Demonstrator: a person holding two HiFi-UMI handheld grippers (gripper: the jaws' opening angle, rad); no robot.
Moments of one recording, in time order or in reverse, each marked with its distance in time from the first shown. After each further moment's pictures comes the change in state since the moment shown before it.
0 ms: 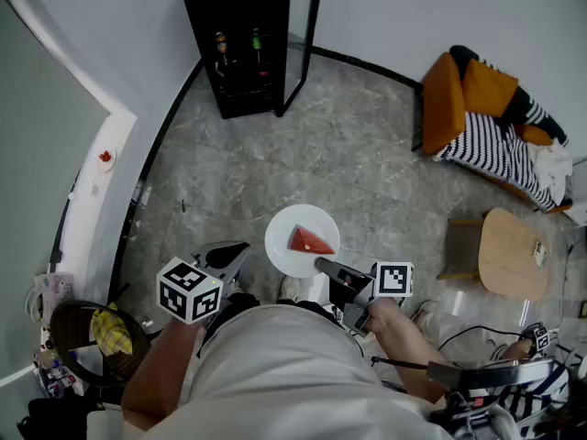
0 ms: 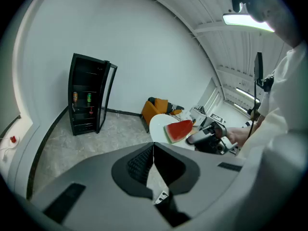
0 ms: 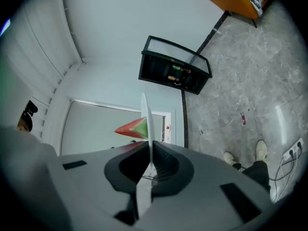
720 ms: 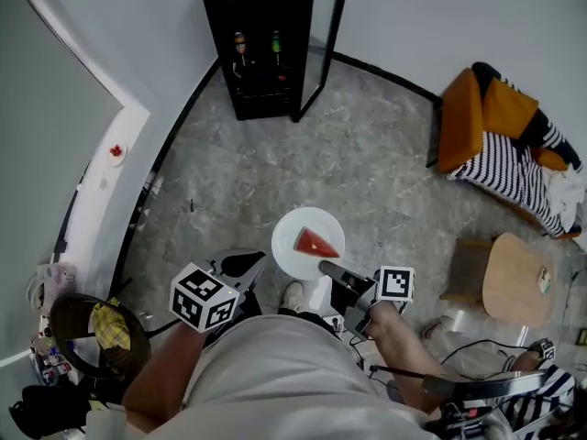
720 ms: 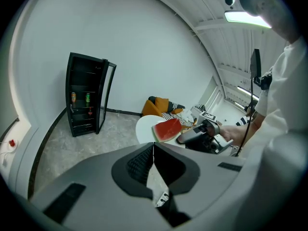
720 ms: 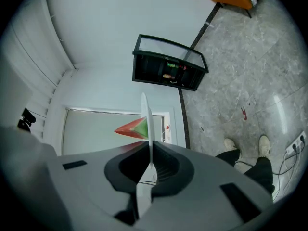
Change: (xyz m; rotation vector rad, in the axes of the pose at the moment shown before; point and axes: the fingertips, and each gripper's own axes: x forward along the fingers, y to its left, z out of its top) left arm 0.031 0.007 0.020 0.018 0.015 0.001; right arm 0.024 -0.023 0.043 0.086 0.011 -0.013
